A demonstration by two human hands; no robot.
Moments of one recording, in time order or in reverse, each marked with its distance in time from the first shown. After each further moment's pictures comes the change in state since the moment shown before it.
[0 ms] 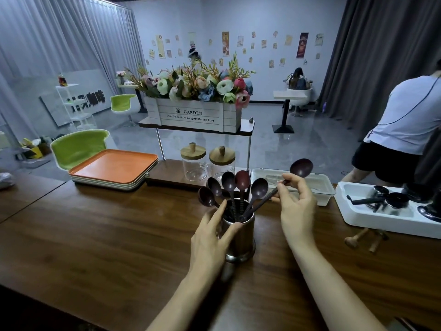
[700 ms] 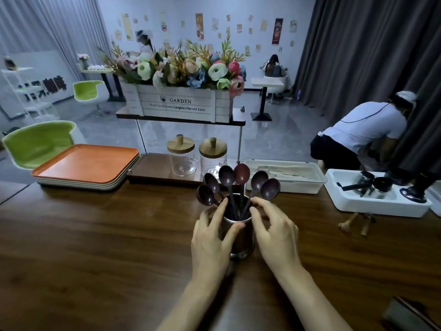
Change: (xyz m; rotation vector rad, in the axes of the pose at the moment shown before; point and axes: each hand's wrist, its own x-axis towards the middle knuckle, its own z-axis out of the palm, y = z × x) left_hand 0.001 -0.014 0.010 -0.011 0.057 0.083; right_hand -0.059 0.027 0.016 -0.704 -0.128 -0.278
